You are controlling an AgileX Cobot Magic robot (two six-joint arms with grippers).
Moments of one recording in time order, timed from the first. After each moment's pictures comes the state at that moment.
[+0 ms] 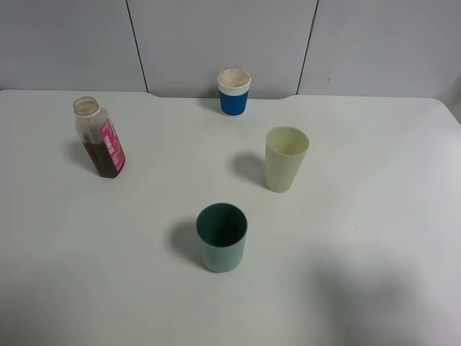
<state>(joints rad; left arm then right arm) 0.01 0.00 -0.51 0.01 1.06 -0.11 -0.01 0.00 -0.50 -0.13 1.07 0.15</state>
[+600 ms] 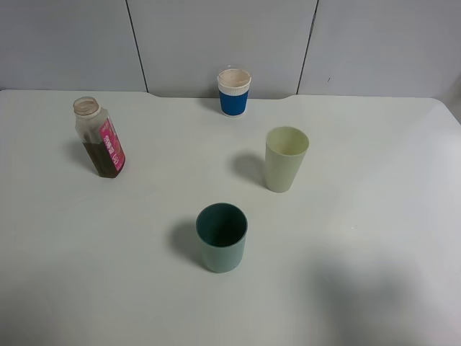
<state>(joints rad) 0.01 0.37 -0.53 -0.02 0.59 -0.12 -0.01 0.00 -0.50 -0.13 1.07 0.15</state>
